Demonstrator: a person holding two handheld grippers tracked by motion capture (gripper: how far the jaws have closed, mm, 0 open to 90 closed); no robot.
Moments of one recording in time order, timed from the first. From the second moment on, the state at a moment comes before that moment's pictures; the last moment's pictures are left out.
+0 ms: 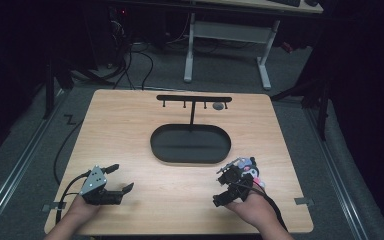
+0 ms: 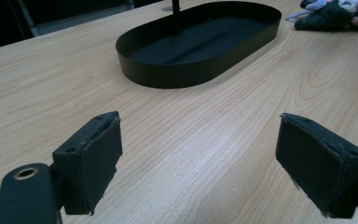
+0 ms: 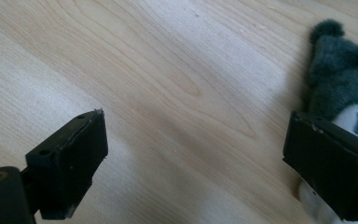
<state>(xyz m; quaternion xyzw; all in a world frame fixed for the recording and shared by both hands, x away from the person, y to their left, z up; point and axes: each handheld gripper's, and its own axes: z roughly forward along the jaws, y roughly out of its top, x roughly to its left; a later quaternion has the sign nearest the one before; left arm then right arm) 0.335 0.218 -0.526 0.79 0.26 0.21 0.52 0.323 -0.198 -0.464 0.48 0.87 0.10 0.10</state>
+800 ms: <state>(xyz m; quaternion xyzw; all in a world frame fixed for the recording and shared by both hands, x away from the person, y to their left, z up) 0.334 0.220 -0.526 0.78 0.26 0.21 0.52 0.326 -0.251 -0.436 0.52 0.85 0.07 0.10</state>
